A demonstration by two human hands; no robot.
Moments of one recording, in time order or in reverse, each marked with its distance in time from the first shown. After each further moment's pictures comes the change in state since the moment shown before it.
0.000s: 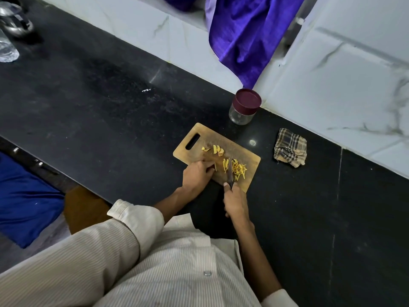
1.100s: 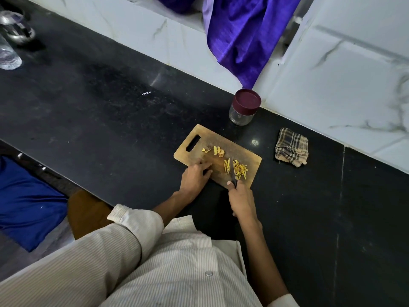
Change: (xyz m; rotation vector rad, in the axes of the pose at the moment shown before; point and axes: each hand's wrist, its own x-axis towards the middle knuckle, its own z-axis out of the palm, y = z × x) left_hand -0.002 -0.013 0.001 -0.064 -0.024 0.028; right_hand 0.012 0.006 -0.013 -0.066 0.004 -0.058
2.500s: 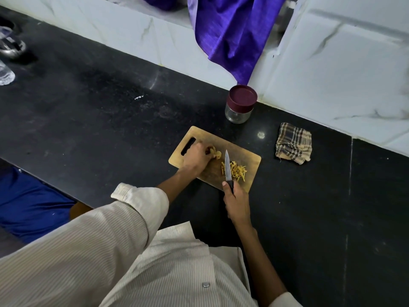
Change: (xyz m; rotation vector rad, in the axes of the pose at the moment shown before) left_hand 0.080 0.014 -0.007 0.043 -0.040 -0.085; right_hand 0.021 0.026 0.026 0.384 0.031 -0.230
